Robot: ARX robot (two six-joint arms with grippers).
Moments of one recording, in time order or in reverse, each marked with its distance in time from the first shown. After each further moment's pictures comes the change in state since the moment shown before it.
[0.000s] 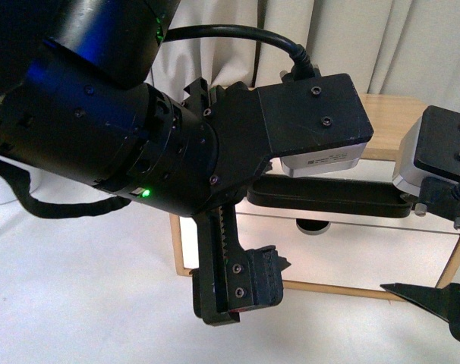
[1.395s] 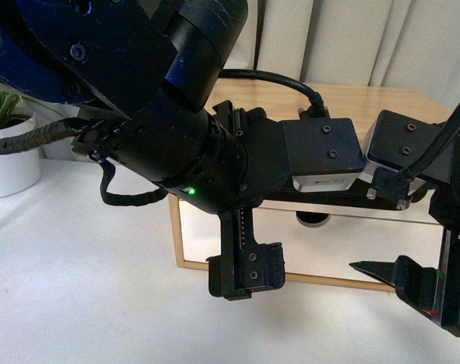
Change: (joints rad) left arm 0.010 0.198 0.181 -0.109 -0.074 0.067; right arm 0.001 0.185 0.091 0.090 -0.024 0.017
